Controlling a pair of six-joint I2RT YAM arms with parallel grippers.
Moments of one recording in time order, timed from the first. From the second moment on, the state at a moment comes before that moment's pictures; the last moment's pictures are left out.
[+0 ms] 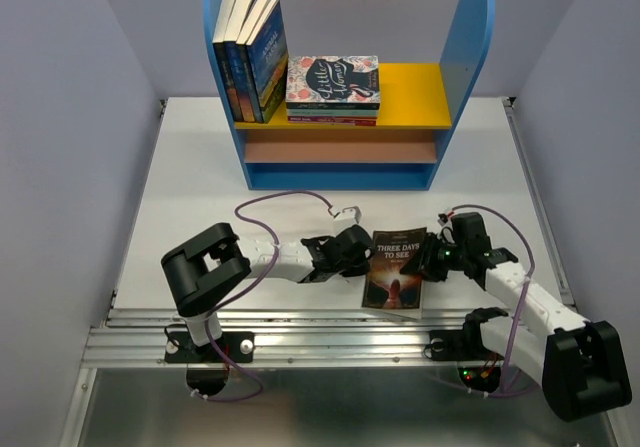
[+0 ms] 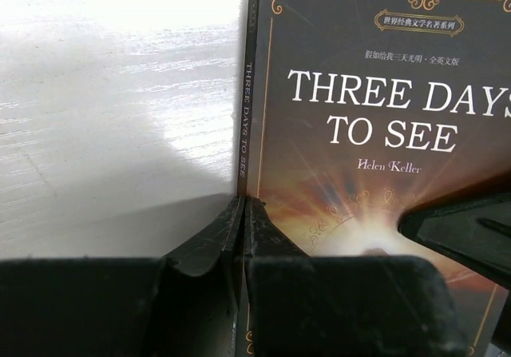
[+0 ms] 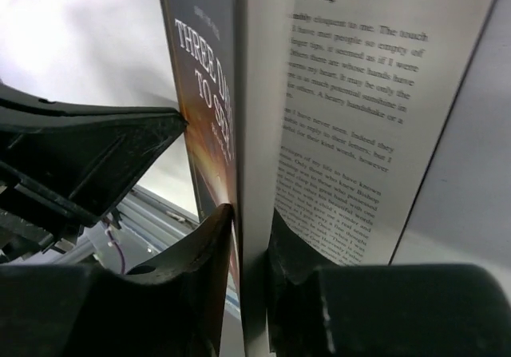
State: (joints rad) left arm -1.12 1.73 0.86 0.05 -0.20 -1.07; right arm 0.22 0.96 0.38 -0.37 -0.54 0.69
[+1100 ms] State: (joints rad) left arm -1.13 0.71 0.88 -0.16 -0.31 -0.73; right arm 0.24 0.69 0.87 -0.22 -0.98 0.61
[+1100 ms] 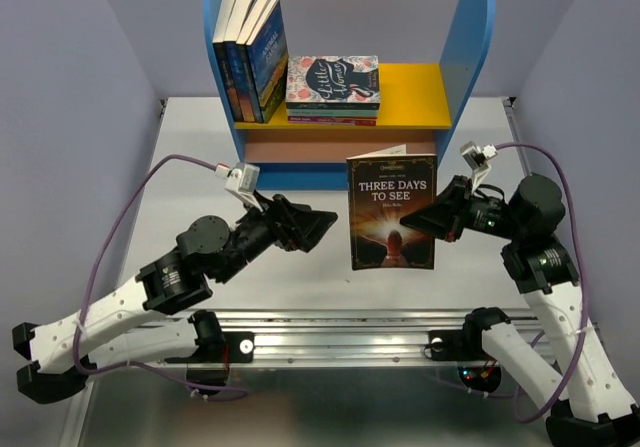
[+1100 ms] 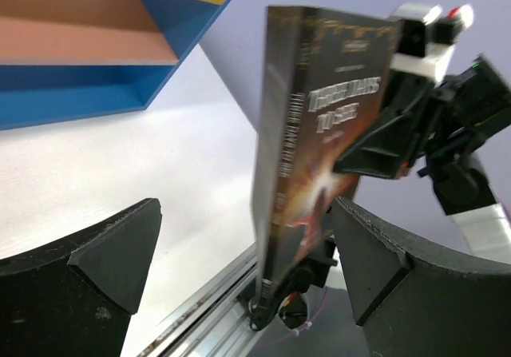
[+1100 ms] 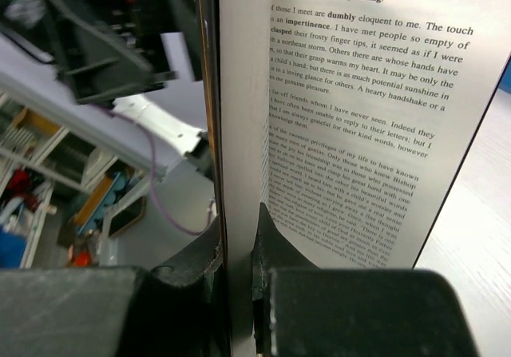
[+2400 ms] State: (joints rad) left arm -1.12 0.91 0.93 0.18 -0.03 -0.57; right arm 0.24 0.72 0.89 -0.04 -1.26 0.70
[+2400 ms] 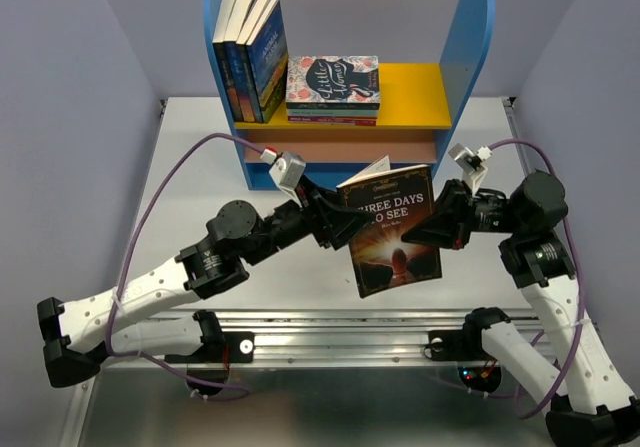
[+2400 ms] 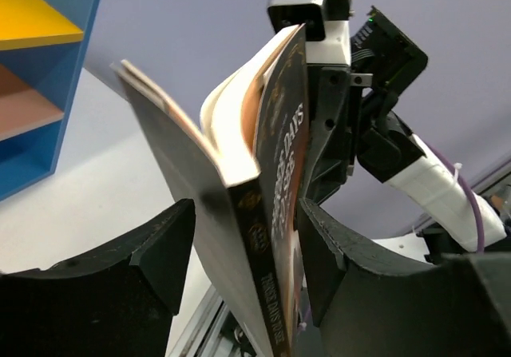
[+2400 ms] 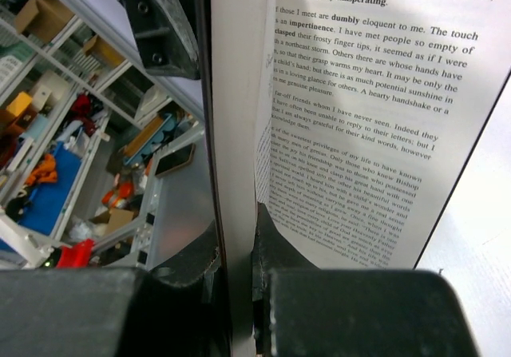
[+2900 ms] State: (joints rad) left arm -1.12 1.01 1.01 0.16 0.03 -0.53; right arm 0.24 0.74 0.92 -0.16 -1.21 0.57
